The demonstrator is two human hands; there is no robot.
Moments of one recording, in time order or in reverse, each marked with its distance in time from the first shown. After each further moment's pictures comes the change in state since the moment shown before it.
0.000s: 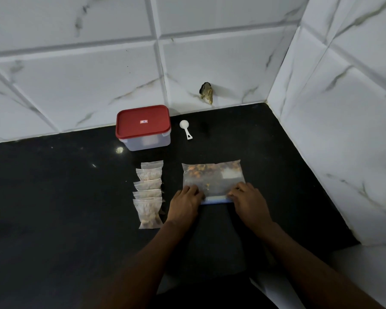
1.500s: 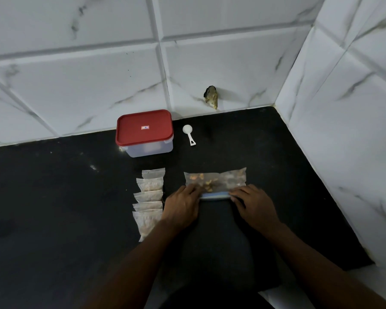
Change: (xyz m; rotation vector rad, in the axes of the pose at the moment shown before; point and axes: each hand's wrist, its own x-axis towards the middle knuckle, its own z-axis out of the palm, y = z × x) left_hand 0.024 -0.027 -0.010 -0.080 0.088 -0.062; right_hand 0.033 0.021 0.002 0.015 0.103 -0.092
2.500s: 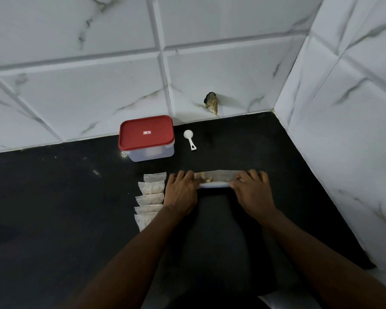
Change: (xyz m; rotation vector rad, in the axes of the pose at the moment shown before) left_hand 0.033 0.004 -0.033 0.261 -0.023 -0.030; right_hand 0.038 -0.016 -0.027 -0.299 -0.014 0.003
